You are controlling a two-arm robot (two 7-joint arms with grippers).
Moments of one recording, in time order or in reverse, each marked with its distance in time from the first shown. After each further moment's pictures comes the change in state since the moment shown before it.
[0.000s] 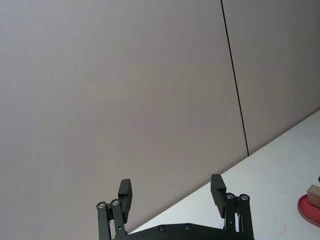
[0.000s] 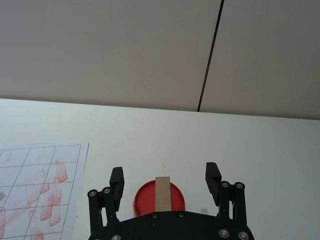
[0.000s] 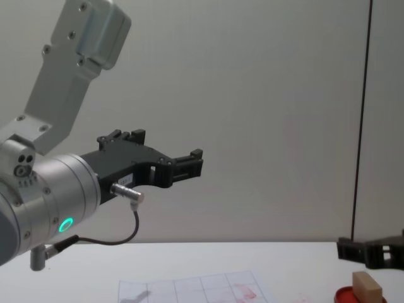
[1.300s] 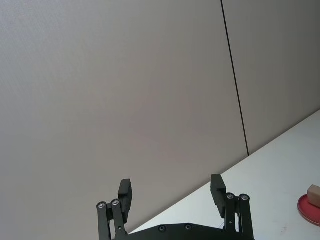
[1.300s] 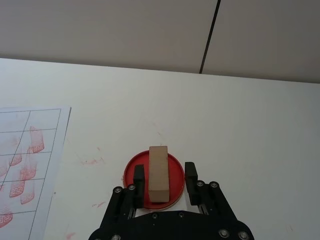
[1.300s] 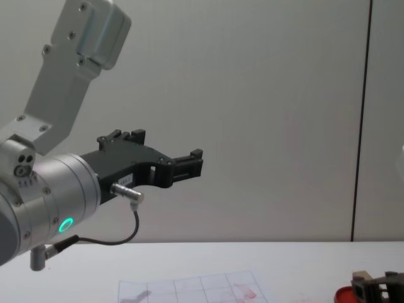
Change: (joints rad) left arm 0.000 0.000 0.000 0.000 0.000 0.000 0.000; right arm 0.047 -0.041 0.020 0.131 -0.026 0.067 0.029
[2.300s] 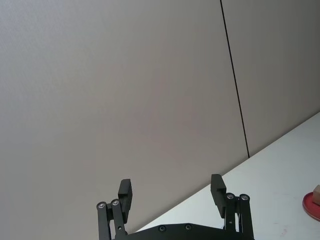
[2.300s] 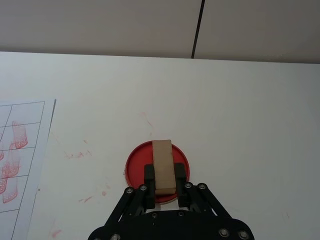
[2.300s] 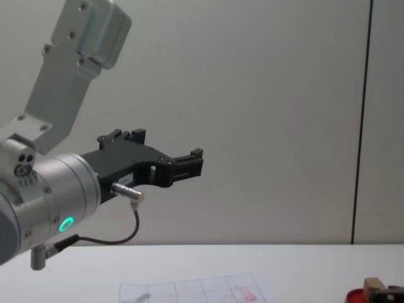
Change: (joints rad) left arm 0.000 0.000 0.000 0.000 0.000 0.000 0.000; right arm 0.009 -0.014 0.029 0.036 0.028 0.040 -0.007
